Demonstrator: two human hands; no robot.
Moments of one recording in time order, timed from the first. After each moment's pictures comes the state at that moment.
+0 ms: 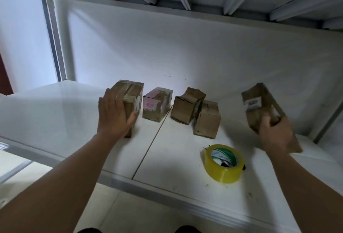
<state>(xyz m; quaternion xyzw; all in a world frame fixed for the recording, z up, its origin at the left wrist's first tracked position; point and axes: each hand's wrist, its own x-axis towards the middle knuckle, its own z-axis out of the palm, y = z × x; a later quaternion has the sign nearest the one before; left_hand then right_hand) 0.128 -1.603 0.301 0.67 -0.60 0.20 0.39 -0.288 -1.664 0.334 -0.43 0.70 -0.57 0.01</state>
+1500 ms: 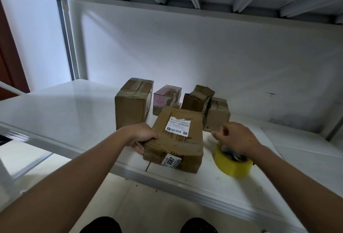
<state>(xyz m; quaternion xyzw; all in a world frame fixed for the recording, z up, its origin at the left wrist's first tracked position) 0.096 -1.571 0.320 0.70 -0.53 -0.44 0.18 -0.194 -1.613 0.327 -0.80 0.58 -0.15 0.02</state>
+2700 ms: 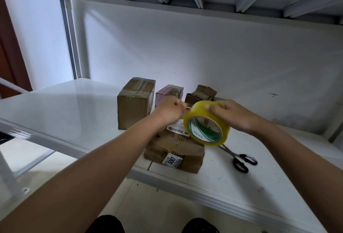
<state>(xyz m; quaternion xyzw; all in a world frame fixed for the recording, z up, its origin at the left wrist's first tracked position) 0.032 -1.570 0.371 0.60 -0.62 -0.27 0.43 -0.159 -1.589 0.403 -0.83 0.43 -0.23 0.25</state>
